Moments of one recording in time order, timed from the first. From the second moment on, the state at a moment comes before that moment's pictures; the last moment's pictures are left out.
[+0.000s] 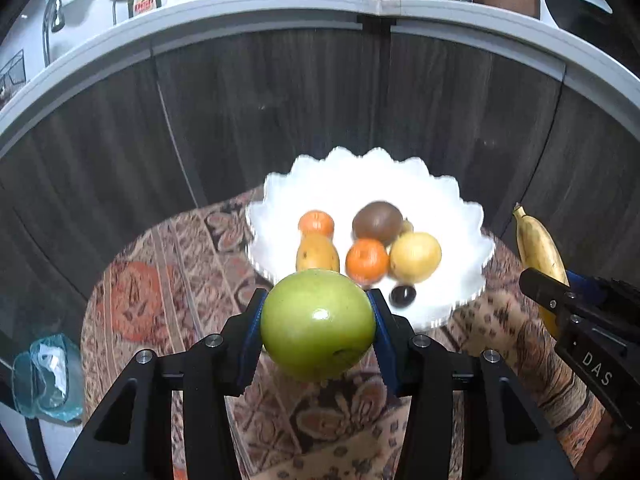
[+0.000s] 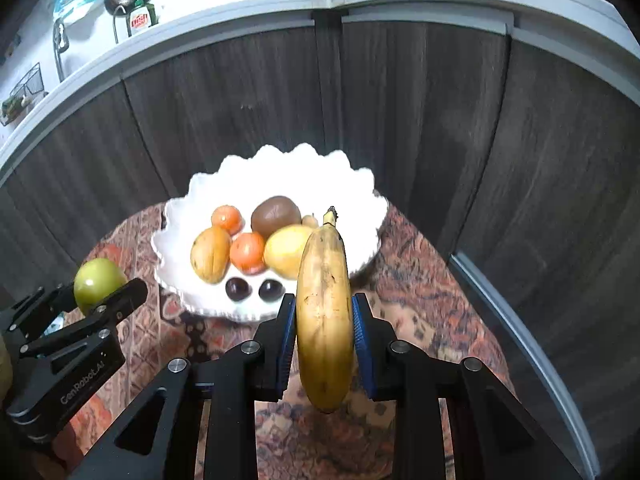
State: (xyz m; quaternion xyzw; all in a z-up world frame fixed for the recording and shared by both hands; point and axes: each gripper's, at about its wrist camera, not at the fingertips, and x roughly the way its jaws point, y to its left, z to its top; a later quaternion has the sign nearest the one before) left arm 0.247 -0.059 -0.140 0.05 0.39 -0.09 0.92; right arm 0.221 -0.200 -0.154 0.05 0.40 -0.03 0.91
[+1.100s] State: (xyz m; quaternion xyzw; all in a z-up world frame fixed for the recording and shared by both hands) left arm 0.384 -0.105 -0.189 0.06 0.43 -0.13 0.89; right arm 0.361 -0.227 -0.194 0.04 0.45 0.02 0.89
